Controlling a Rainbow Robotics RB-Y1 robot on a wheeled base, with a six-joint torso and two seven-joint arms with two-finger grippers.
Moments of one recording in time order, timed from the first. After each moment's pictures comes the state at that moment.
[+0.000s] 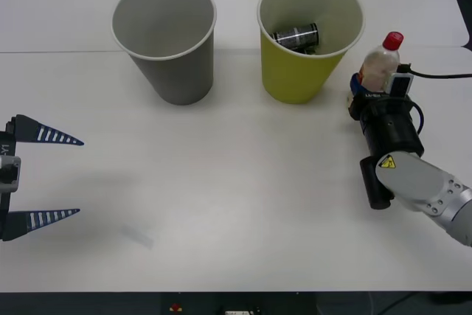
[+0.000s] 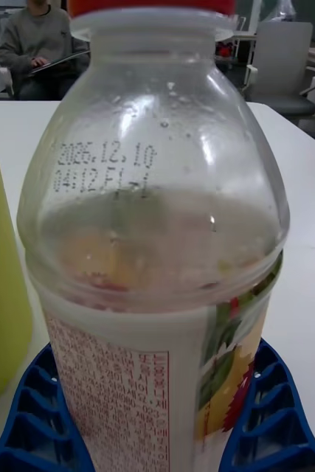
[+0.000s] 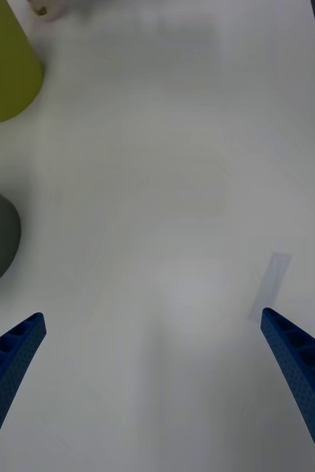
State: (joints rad) right arm -0.48 -0.67 0.77 -1.20 1.31 0.63 -0.70; left arm 0.26 1.13 0.26 -2.01 -1.31 -1.13 -0.09
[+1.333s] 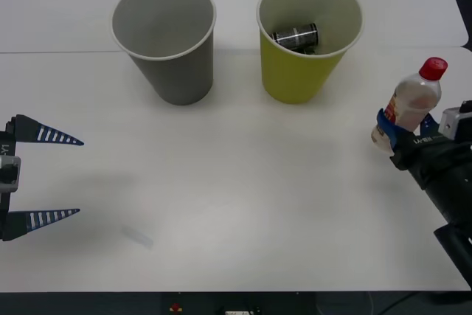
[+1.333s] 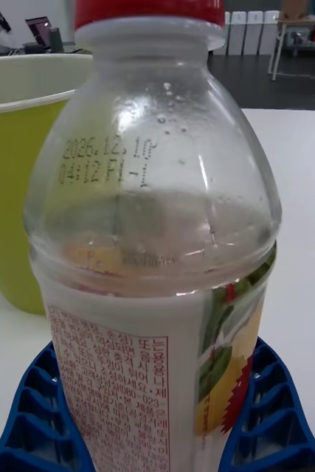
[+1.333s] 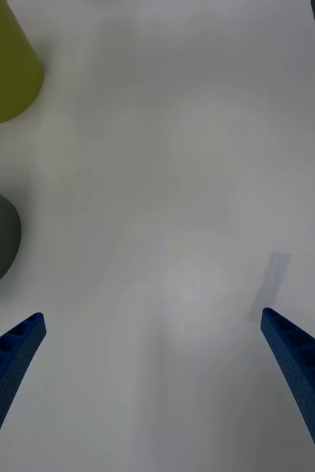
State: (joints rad) right arm 0.17 -0.92 0.35 -1.91 1.53 0.30 -0.69; left arm 0.26 1.13 0.26 -2.01 -1.31 -1.13 -0.09
